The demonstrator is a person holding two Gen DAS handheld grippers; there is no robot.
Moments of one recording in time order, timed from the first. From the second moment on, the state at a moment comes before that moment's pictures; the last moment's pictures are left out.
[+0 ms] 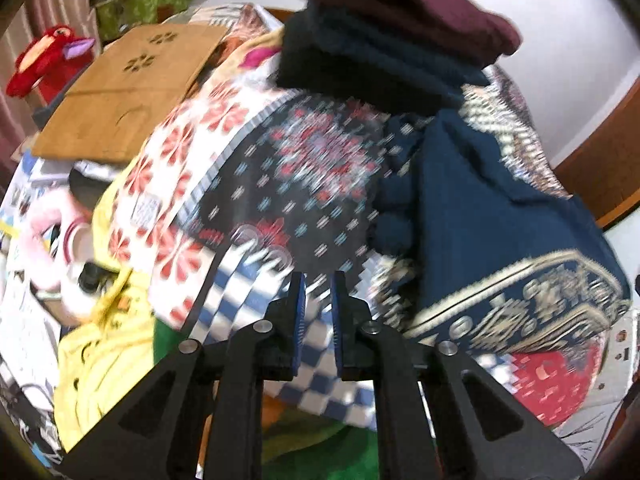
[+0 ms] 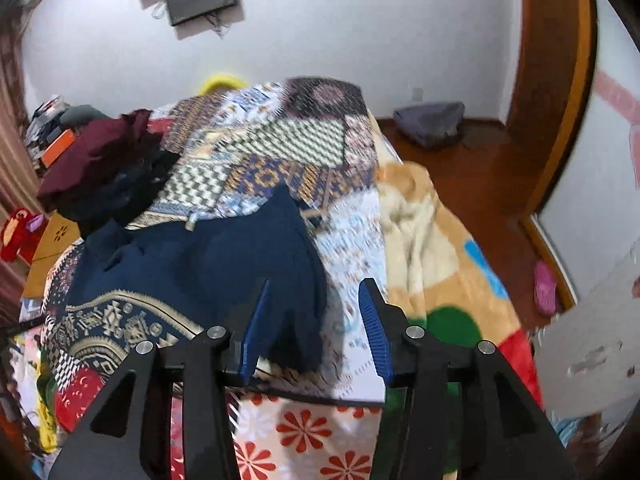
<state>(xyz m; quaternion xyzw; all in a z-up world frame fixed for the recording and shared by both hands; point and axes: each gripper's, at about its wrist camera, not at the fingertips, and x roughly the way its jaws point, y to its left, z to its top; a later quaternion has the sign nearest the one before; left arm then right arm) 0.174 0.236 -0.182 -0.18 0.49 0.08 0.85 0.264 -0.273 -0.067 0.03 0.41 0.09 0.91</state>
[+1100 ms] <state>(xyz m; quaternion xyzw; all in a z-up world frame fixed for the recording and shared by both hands) 0.325 0.182 -0.160 -0.06 0.47 0.08 0.88 0.308 -0.255 -0.088 0.04 0.45 0.13 0.88</state>
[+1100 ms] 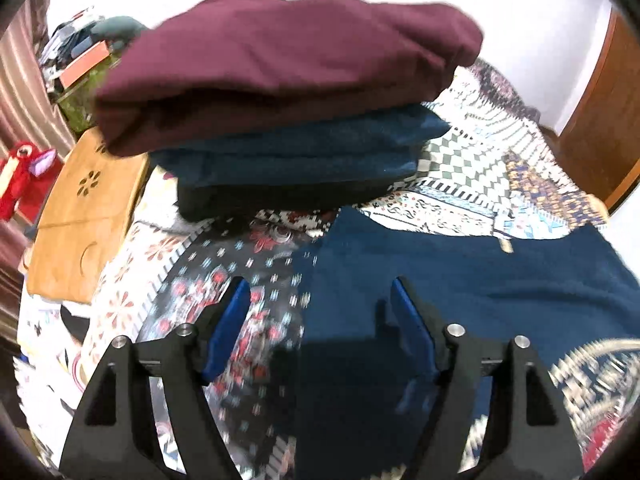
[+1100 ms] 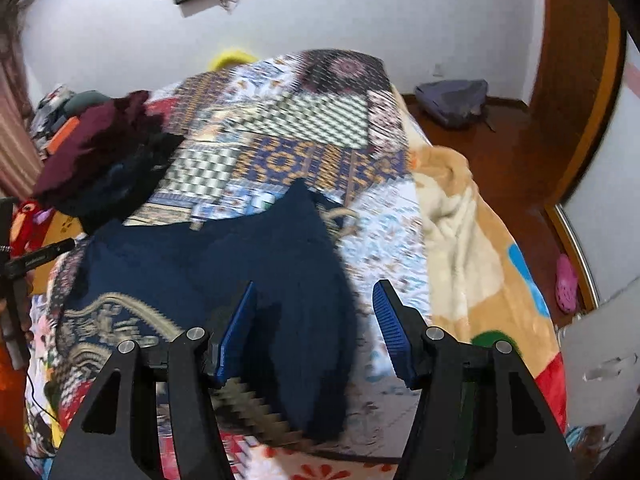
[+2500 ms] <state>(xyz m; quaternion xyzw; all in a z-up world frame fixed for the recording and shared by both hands) 0.282 0.175 -0.255 -0.47 0.47 -0.02 0.75 0.281 -0.137 -0.097 -0.02 0.45 0.23 0.86</state>
